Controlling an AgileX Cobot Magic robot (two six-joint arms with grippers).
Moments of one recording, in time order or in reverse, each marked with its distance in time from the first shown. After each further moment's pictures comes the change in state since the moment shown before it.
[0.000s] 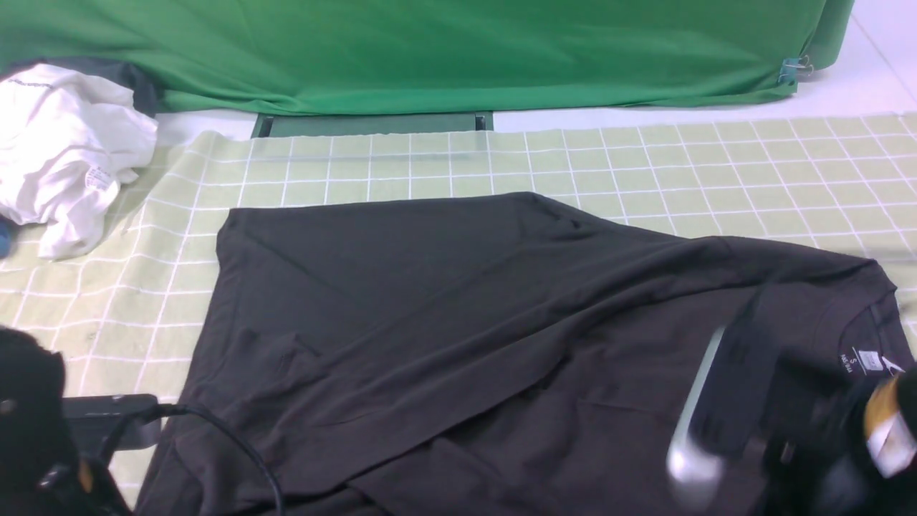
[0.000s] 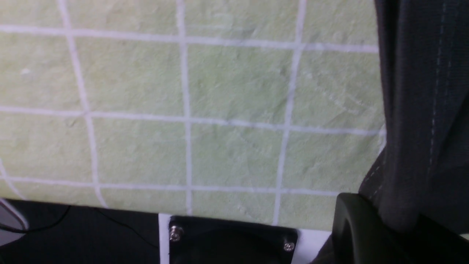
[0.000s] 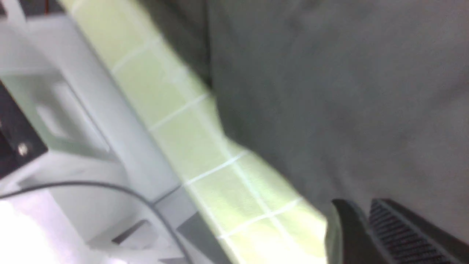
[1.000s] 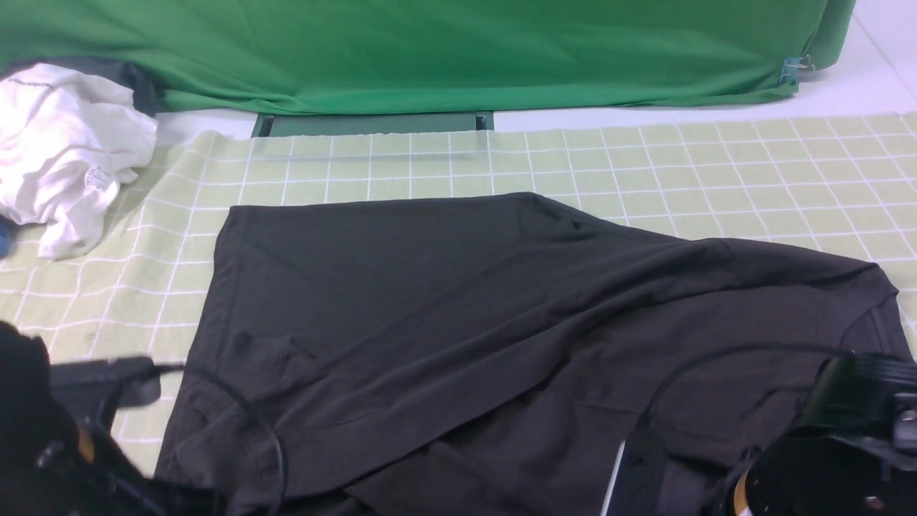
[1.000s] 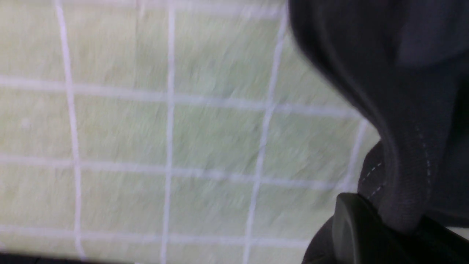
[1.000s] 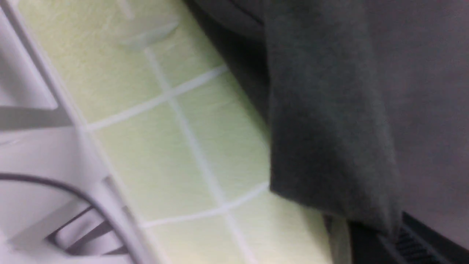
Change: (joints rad) right arm 0.083 0.249 0.081 -0.137 -0.243 0.020; left arm 0.012 -0.016 -0.049 0.001 -0.116 -0.033
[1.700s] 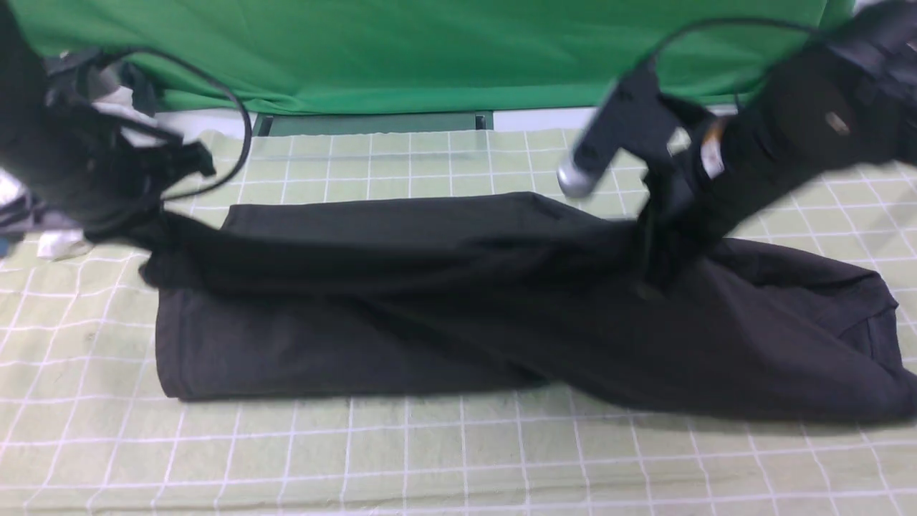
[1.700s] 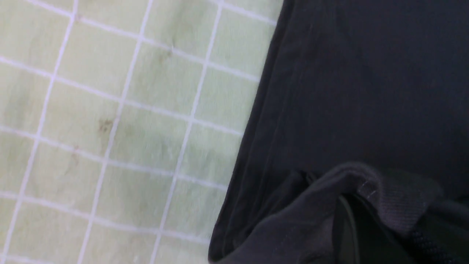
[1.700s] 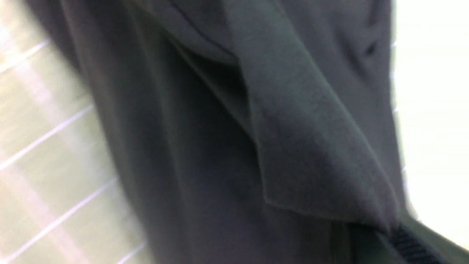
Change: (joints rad) right arm -0.331 0.241 -0.666 -0.145 0.028 -0.117; left arm 0.307 0.500 -0.691 -0.056 -0.115 0.104
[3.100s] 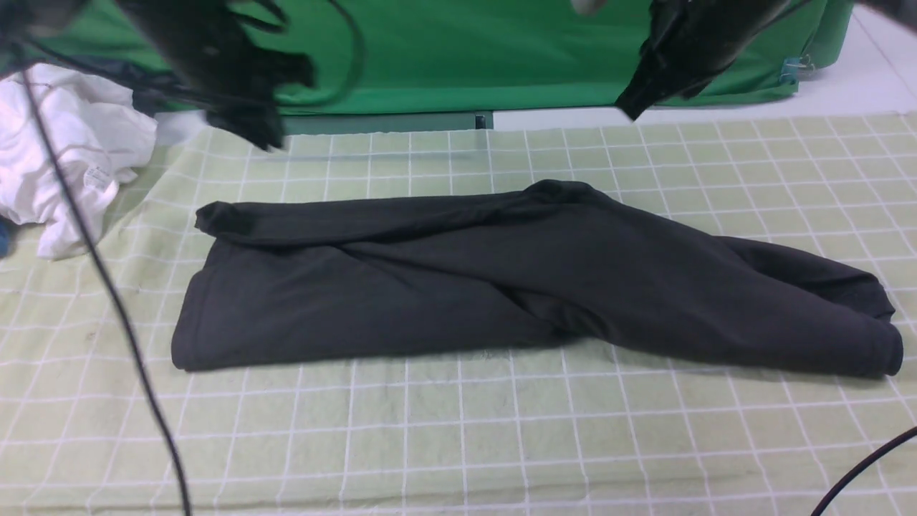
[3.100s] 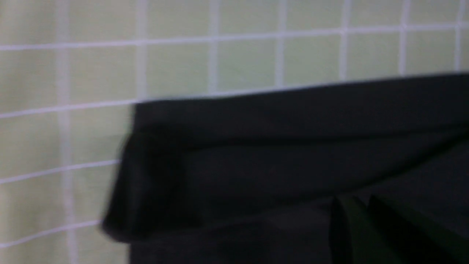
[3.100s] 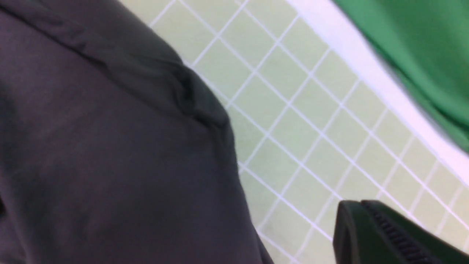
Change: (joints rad) right arm -0.122 0.238 -0.526 -0.060 0.195 0.126; left arm -0.157 0.472 -0.674 -0.082 0.249 0.309
